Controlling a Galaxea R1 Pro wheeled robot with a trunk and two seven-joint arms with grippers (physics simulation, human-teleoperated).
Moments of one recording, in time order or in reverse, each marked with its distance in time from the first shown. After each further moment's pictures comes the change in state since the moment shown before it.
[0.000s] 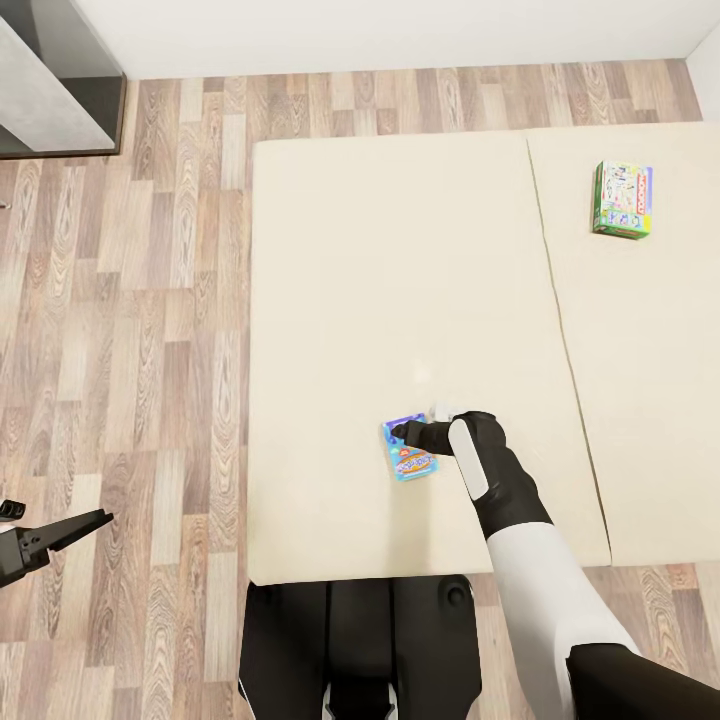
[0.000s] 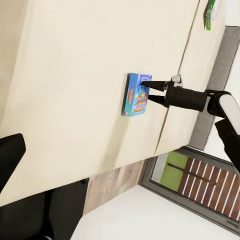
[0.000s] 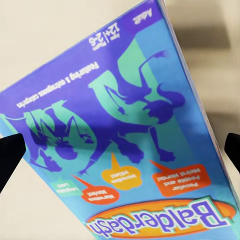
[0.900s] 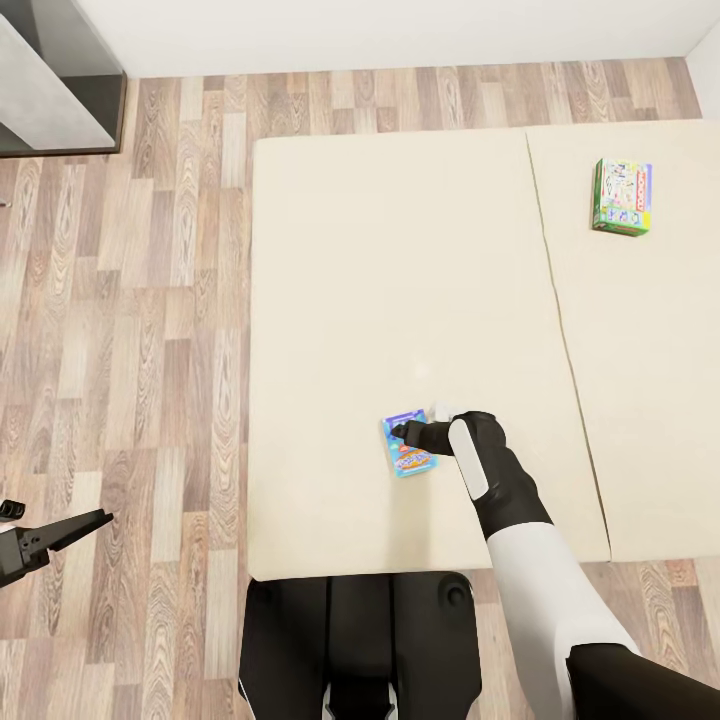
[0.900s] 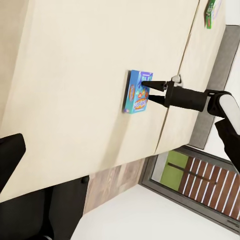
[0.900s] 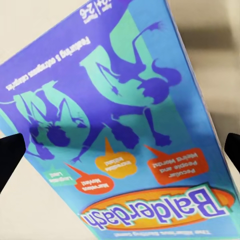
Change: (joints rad) left arm 0.000 0.000 0.000 0.000 0.000 0.000 0.000; right arm 0.000 0.000 0.000 0.000 0.000 0.000 0.000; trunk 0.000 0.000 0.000
